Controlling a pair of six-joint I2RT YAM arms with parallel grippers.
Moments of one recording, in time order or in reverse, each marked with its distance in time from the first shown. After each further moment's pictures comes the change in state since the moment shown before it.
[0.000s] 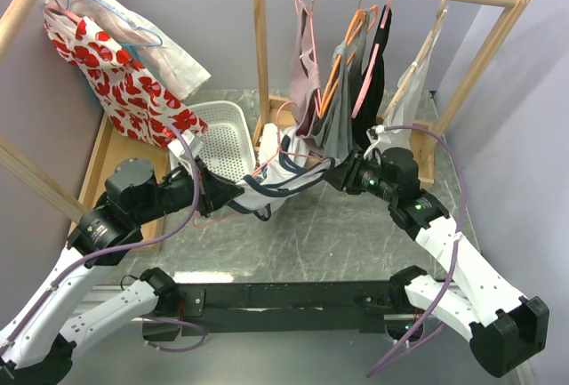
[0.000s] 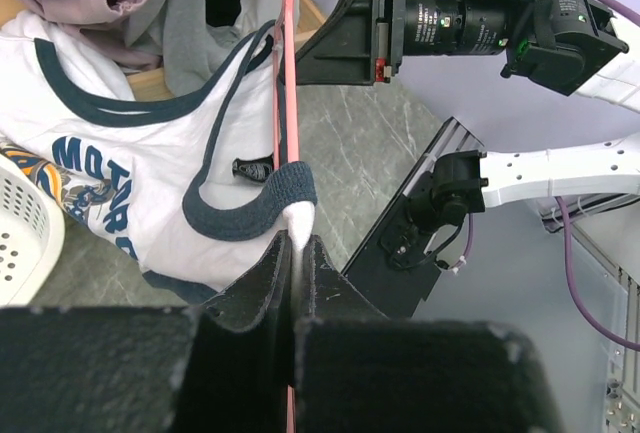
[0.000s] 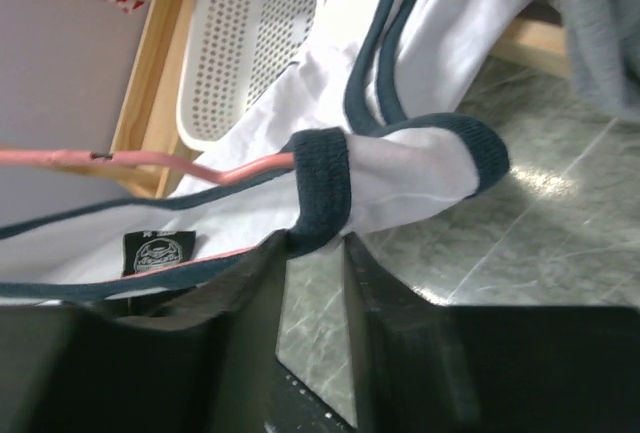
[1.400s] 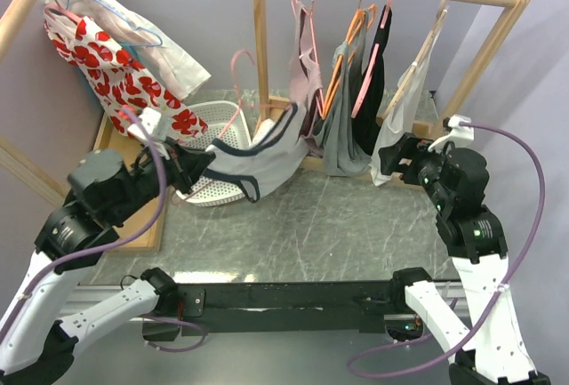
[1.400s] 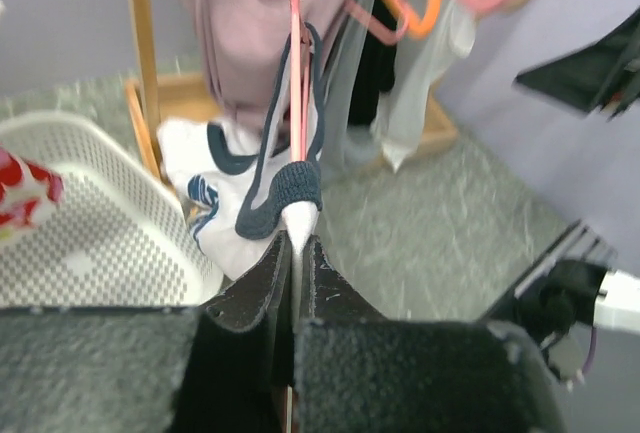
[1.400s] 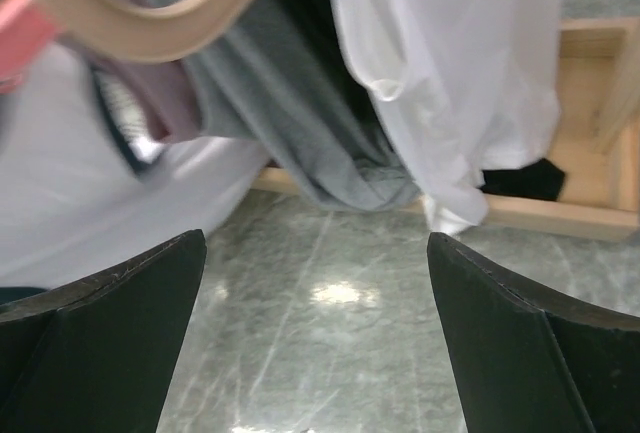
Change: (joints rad) left arm 0.000 0.042 0.253 -0.094 -0.345 0.136; right arm -0.270 -0.189 0.339 -0.438 0.338 -0.305
